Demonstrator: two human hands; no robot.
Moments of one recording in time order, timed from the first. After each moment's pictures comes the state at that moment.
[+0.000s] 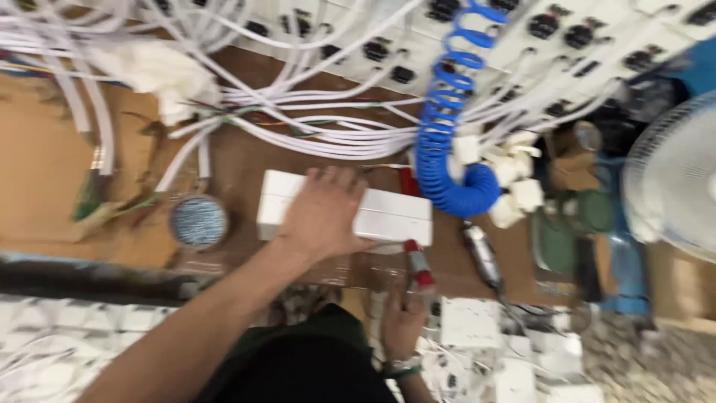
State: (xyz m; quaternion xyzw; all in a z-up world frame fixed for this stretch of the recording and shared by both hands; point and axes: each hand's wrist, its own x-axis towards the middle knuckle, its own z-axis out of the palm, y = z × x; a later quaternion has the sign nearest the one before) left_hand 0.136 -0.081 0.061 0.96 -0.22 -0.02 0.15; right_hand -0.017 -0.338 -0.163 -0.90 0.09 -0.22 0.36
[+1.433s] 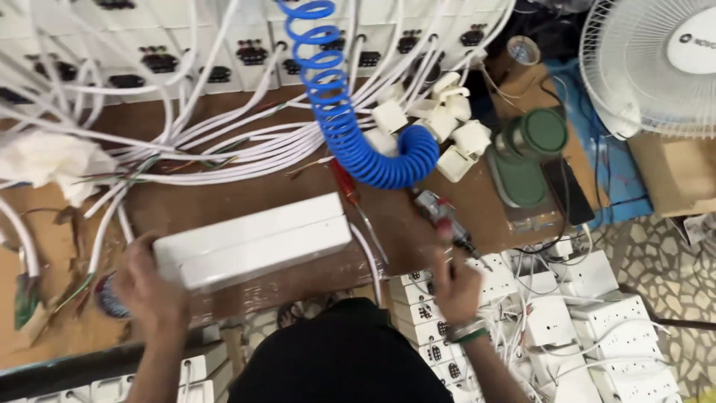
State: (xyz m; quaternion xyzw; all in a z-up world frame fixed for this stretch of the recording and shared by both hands) left_hand 0.101 0.006 -0.074 0.78 0.11 0.21 0.57; right_hand 0.000 -0.447 -0.070 -0.91 0.20 -0.14 0.33
